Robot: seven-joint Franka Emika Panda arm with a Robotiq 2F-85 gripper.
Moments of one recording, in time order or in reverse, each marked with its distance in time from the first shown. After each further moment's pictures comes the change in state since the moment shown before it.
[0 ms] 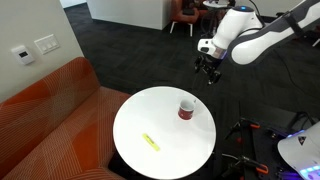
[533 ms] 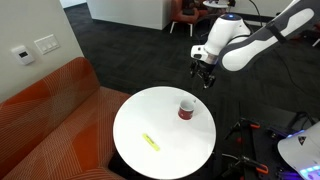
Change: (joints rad) arm -0.013 0.098 0.051 0.053 0.000 0.010 0.003
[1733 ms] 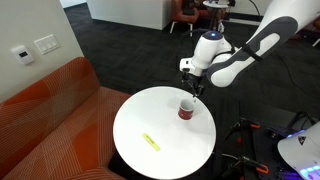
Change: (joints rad) arm -0.050 0.211 0.105 0.100 -0.121 0.099 0.098
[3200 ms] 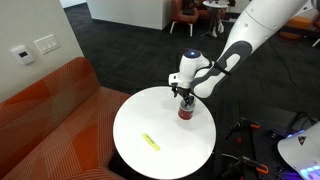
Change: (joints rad) arm -0.107 0.302 0.132 0.221 -0.031 -0.005 -0.039
